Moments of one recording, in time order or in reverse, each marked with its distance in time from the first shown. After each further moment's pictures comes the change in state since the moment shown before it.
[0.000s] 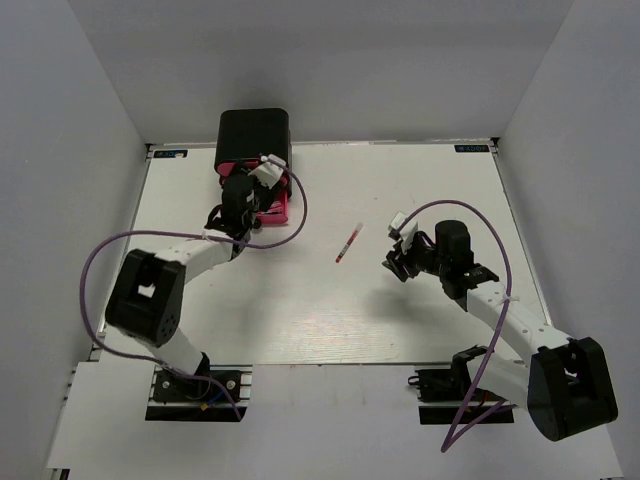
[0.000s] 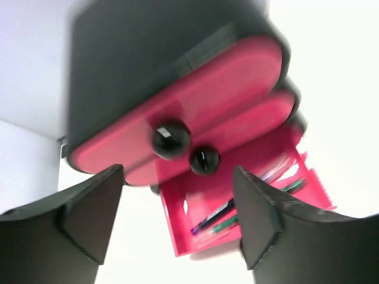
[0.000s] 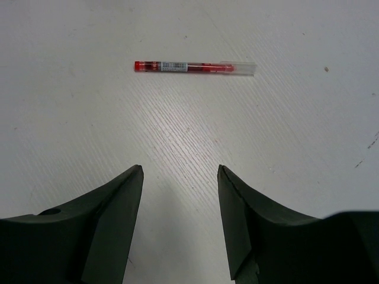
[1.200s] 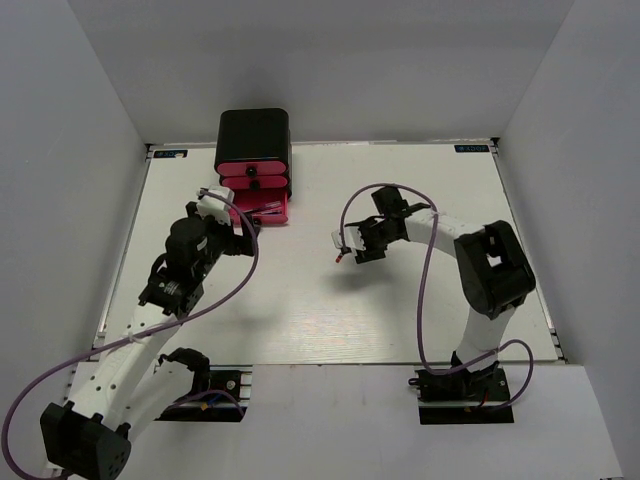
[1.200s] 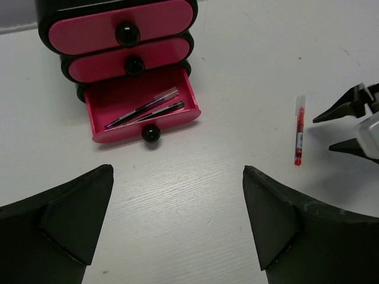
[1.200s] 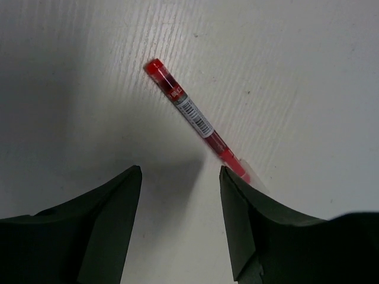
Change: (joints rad) left arm 0.006 -0.818 -0.205 -0.650 0.222 -0.573; right arm 0.137 0.726 0.599 -0.425 -0.049 -0.964
